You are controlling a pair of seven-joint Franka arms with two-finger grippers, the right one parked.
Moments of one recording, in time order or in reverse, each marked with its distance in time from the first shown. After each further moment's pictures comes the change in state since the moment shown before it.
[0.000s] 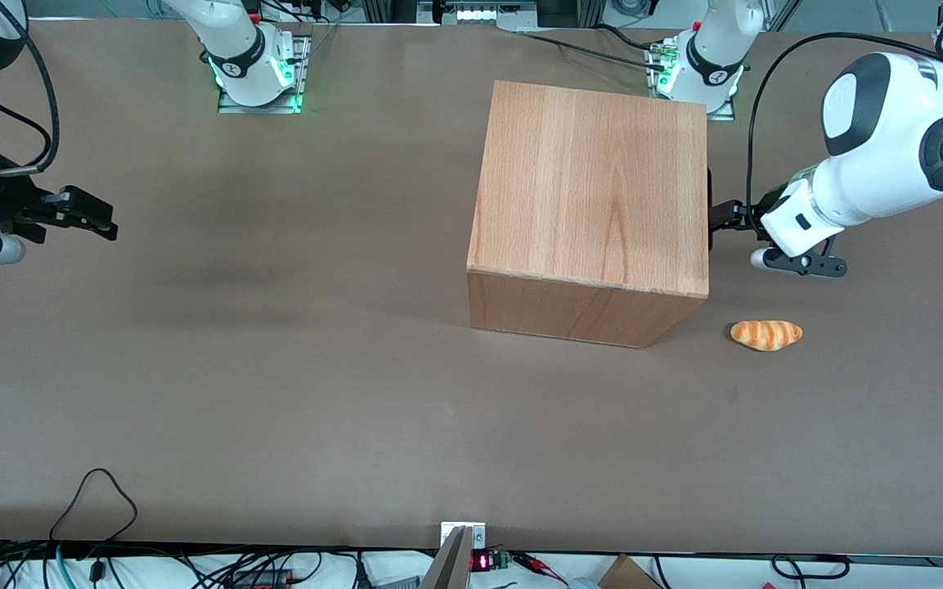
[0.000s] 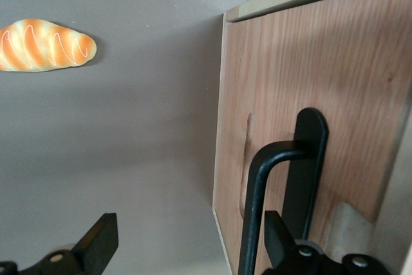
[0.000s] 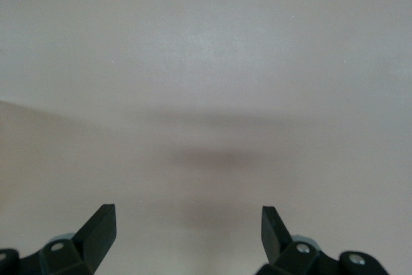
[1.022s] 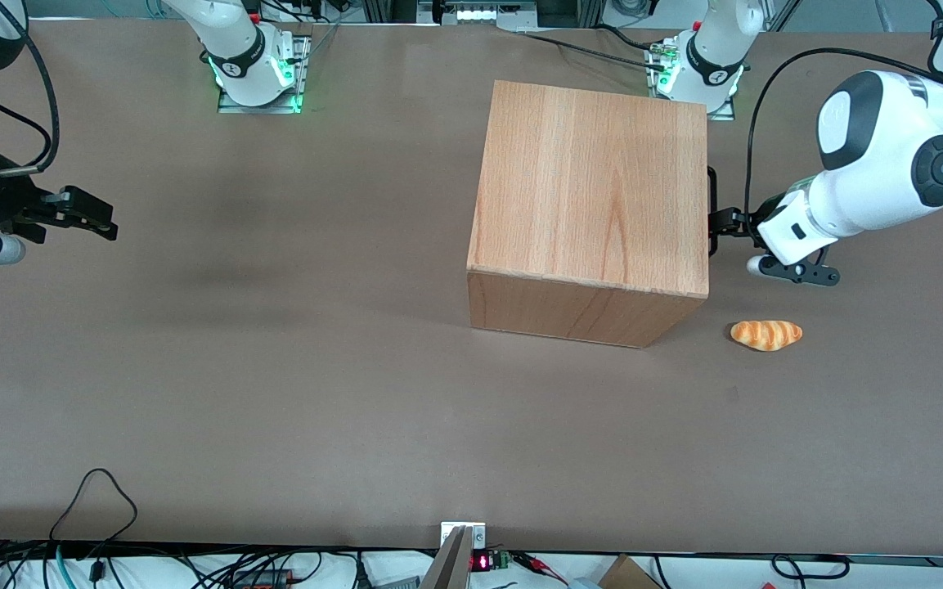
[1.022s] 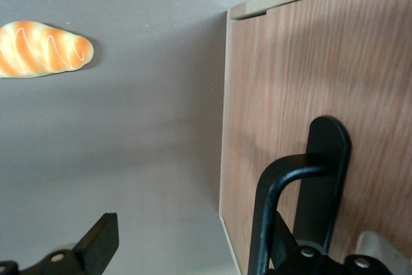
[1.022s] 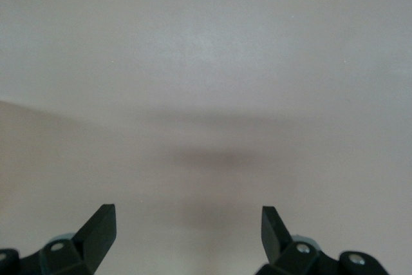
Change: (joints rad) arm 0.021 0.032 0.003 -0.014 -0.005 0.035 0.047
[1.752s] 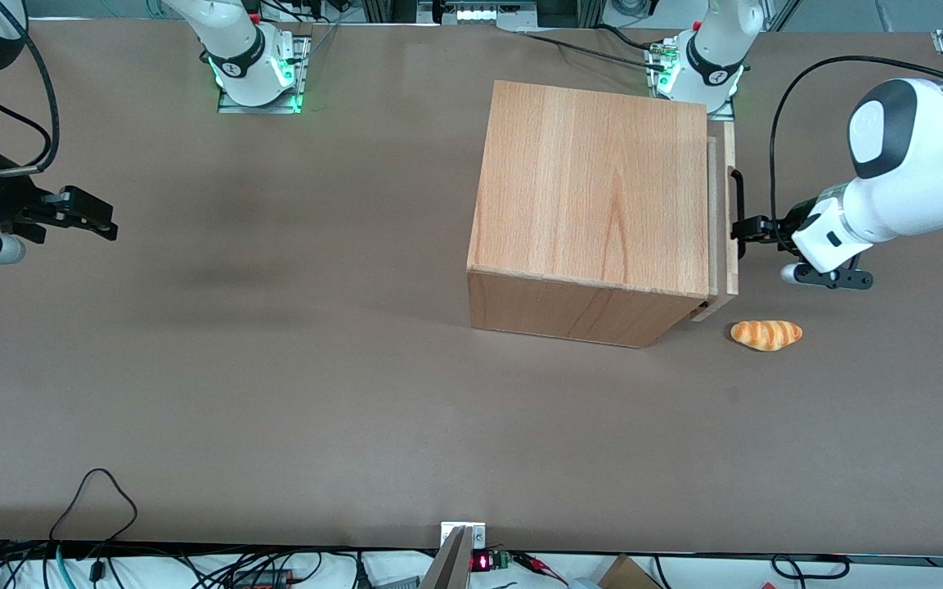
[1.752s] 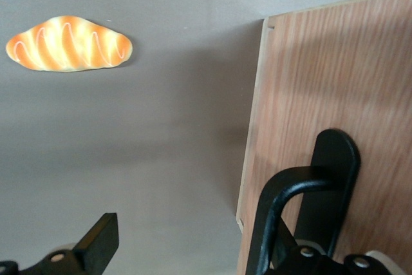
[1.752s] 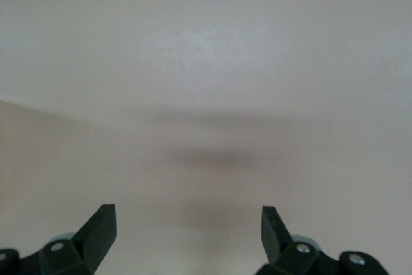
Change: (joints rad) arm 0.073 0.008 0.008 -0.001 0.011 0.006 0.016
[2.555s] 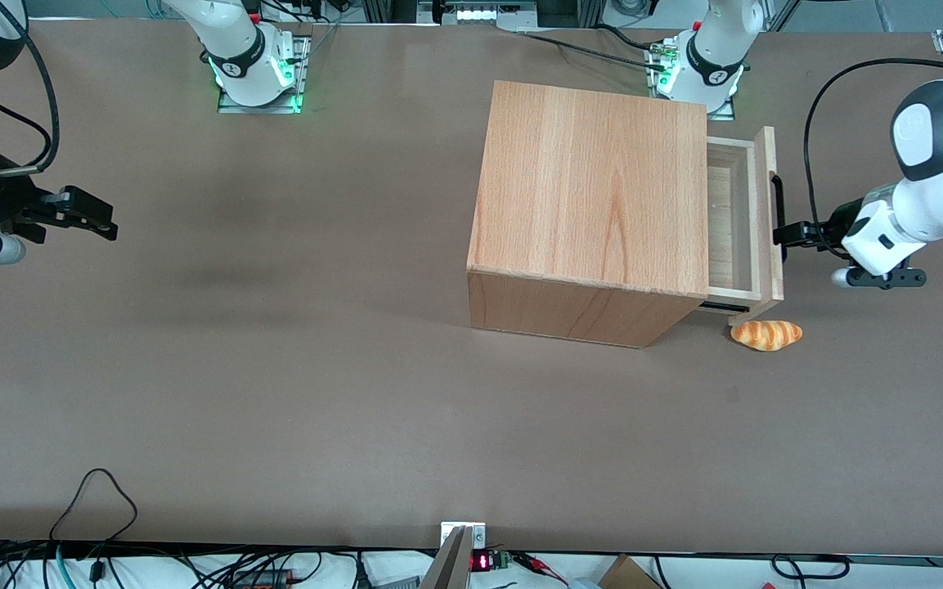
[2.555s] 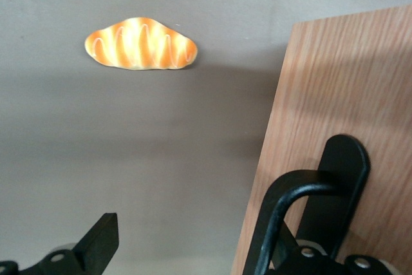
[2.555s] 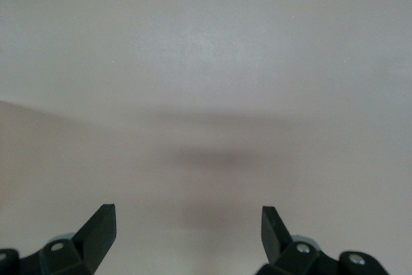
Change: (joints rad) arm 0.113 0.001 0.001 0.000 0.039 0.017 0.003
